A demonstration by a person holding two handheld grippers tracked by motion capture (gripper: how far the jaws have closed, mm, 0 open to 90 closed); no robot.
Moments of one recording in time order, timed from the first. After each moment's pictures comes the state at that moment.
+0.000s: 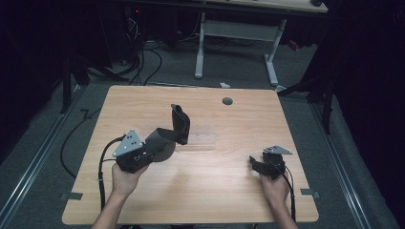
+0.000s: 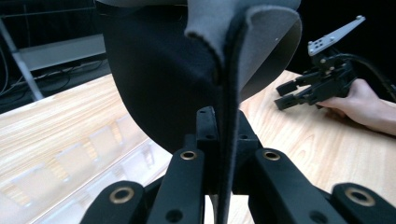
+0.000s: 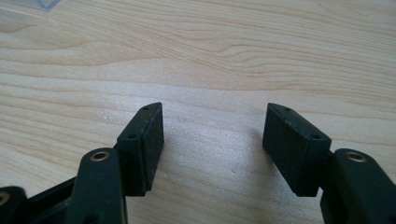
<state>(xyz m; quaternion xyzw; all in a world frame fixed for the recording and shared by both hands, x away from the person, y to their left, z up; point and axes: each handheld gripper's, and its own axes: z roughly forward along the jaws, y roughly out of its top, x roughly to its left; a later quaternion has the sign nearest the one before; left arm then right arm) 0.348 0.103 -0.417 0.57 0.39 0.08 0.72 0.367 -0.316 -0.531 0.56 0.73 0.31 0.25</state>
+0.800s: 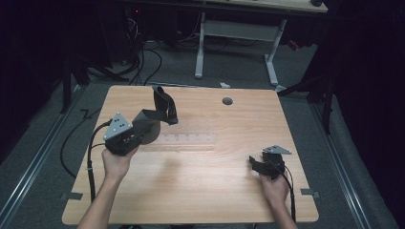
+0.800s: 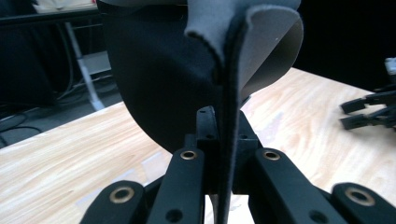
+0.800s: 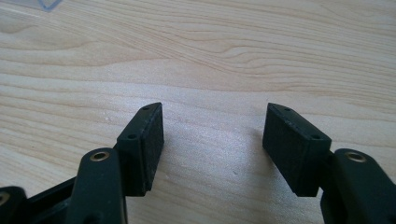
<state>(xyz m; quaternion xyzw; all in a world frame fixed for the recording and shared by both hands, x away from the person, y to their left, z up) 0.391 0.129 -0.405 0.54 0.42 0.16 0.72 0.367 -0.315 -0.531 0.56 0.73 0.31 0.25</state>
